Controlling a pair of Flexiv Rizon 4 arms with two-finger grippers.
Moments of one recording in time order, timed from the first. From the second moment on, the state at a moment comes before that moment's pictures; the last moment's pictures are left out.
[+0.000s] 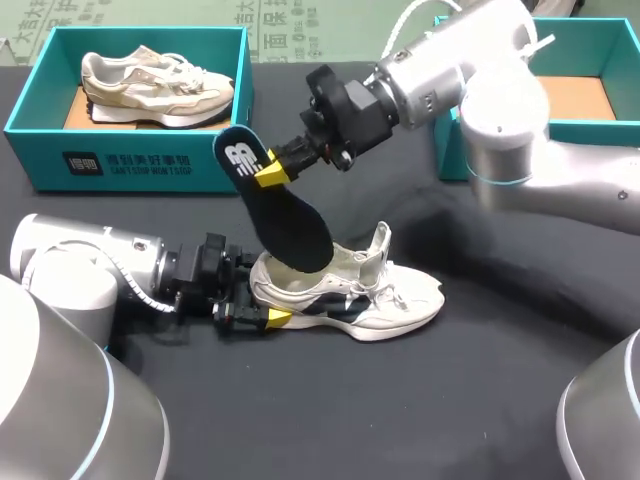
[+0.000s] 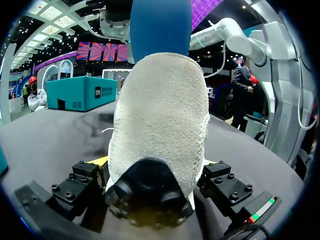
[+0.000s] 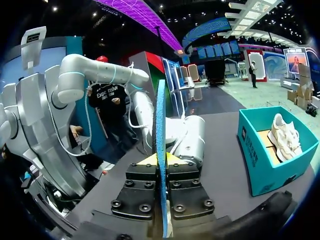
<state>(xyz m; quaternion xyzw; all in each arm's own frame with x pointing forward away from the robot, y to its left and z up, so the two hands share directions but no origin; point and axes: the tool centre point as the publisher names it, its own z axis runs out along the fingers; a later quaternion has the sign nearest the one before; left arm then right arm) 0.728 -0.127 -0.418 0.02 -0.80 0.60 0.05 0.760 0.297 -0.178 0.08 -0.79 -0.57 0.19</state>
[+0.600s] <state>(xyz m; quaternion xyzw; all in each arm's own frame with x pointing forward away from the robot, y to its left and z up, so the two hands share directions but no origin) 0.728 -0.127 -0.418 0.02 -0.80 0.60 0.05 0.739 0.256 -0.146 0.07 -0.73 -0.66 0.19</state>
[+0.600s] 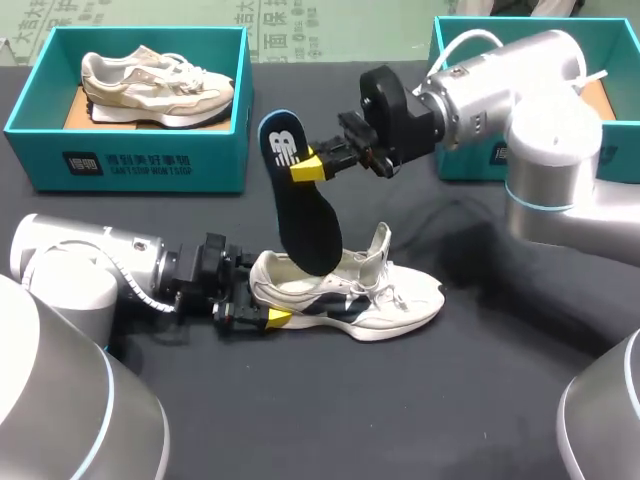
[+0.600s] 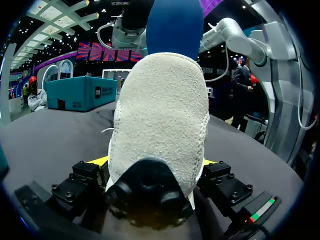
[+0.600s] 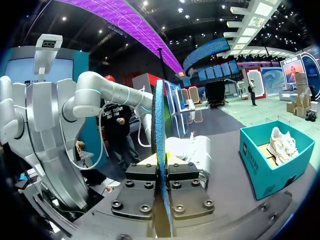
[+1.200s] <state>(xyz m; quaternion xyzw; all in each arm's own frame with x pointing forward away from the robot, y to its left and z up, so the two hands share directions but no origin) 0.728 -0.127 -0.418 0.02 -0.80 0.60 0.05 0.706 0.188 -0.058 0.04 -0.67 -0.72 0.17</state>
